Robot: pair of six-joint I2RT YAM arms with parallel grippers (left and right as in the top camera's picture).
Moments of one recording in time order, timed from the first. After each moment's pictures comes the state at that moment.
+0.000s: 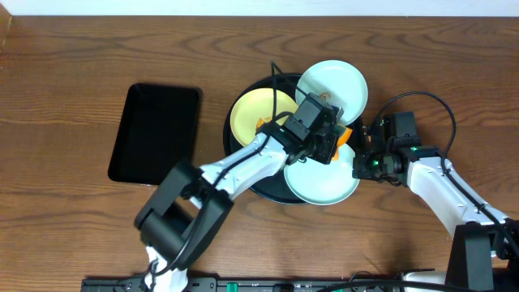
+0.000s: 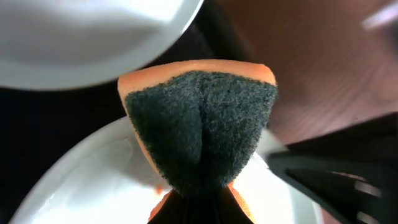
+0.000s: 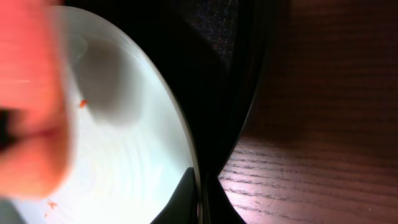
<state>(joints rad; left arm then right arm) -0.75 1.98 1.29 -0.24 0.31 -0.39 0.10 1.54 0.78 -0.51 -0.24 0.22</state>
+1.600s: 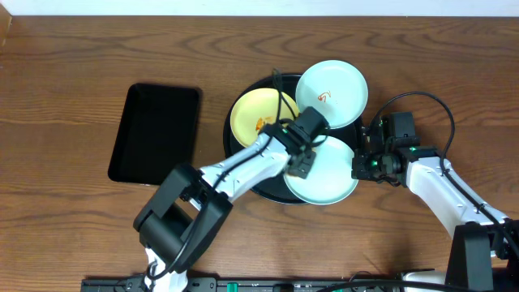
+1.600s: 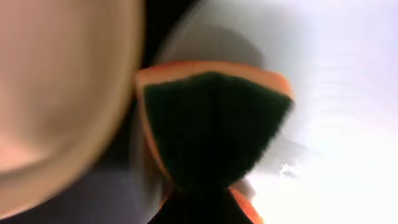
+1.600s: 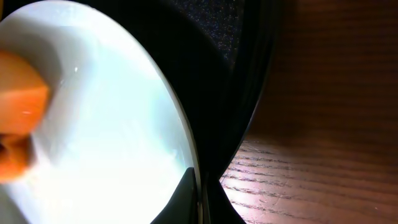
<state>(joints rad) -0.76 1.95 1.31 -0.66 0.01 -0.32 0.11 1.54 0.78 -0.51 -0.24 0.22</state>
